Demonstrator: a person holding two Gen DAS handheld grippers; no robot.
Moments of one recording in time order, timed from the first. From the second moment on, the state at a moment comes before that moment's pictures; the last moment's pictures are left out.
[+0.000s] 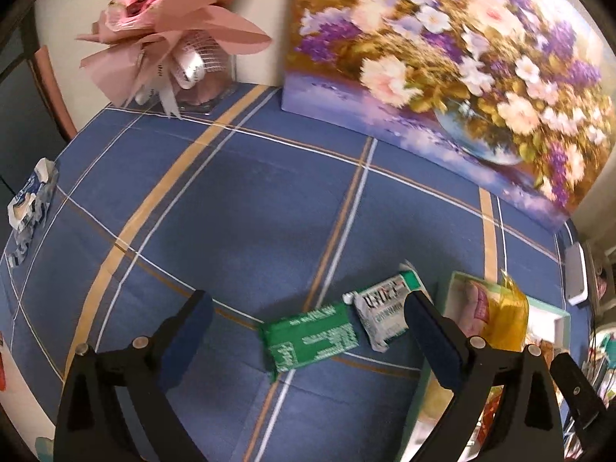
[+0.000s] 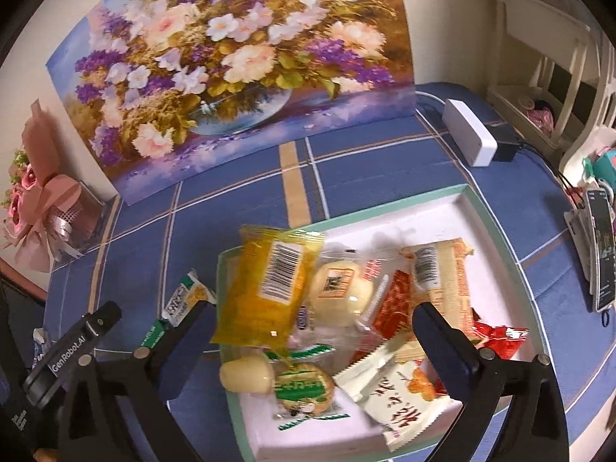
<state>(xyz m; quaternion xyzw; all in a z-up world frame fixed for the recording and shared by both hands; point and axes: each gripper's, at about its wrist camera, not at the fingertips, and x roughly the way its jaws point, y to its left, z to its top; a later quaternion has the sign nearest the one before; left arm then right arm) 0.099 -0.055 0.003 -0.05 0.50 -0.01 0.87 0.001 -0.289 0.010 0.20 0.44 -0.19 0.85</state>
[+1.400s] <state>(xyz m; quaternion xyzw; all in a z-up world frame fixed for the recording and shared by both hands) 0.121 -0.015 -0.054 -0.03 0.57 -0.04 0.82 0.051 -0.222 -0.028 0.16 0.50 -0.14 0.84</state>
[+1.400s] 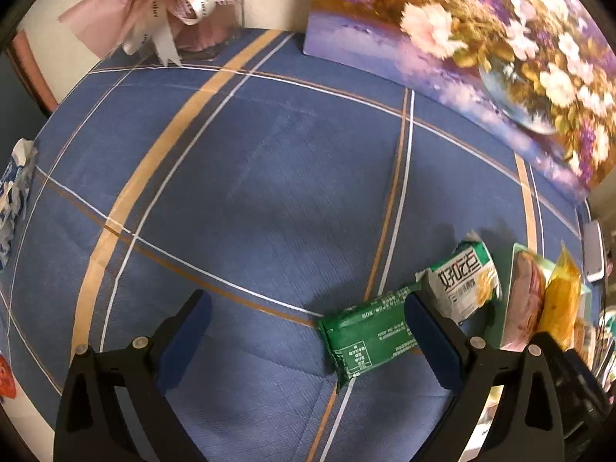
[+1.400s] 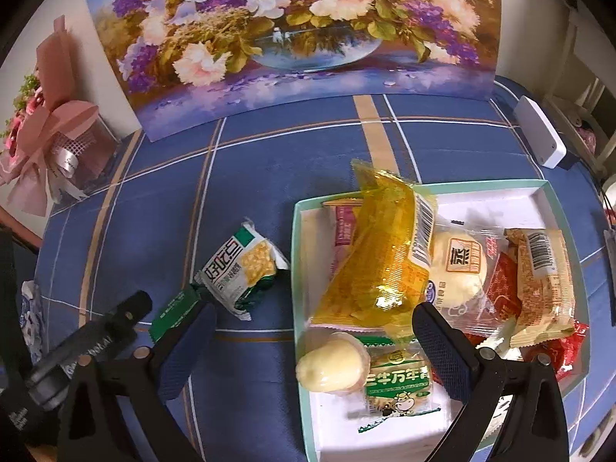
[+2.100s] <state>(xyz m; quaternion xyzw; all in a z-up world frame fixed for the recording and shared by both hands) 0.112 -0.061 -0.078 0.05 0.61 -0.12 0.78 0.045 -0.237 -0.028 0.17 0.50 -0.15 0.83</state>
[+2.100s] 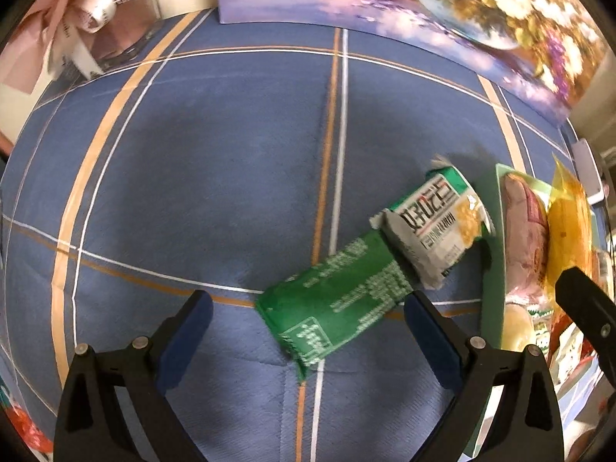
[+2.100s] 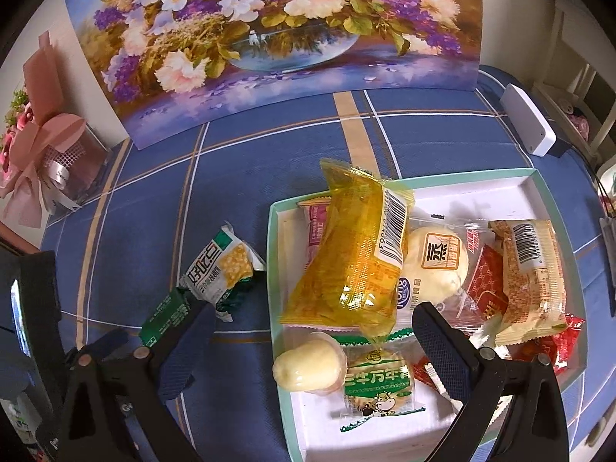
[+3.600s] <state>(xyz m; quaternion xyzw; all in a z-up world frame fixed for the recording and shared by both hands) 0.150 -0.022 -0.083 -0.03 0.61 -0.11 0.79 0.111 -0.188 -0.032 0.13 0.50 -0.08 0.85</state>
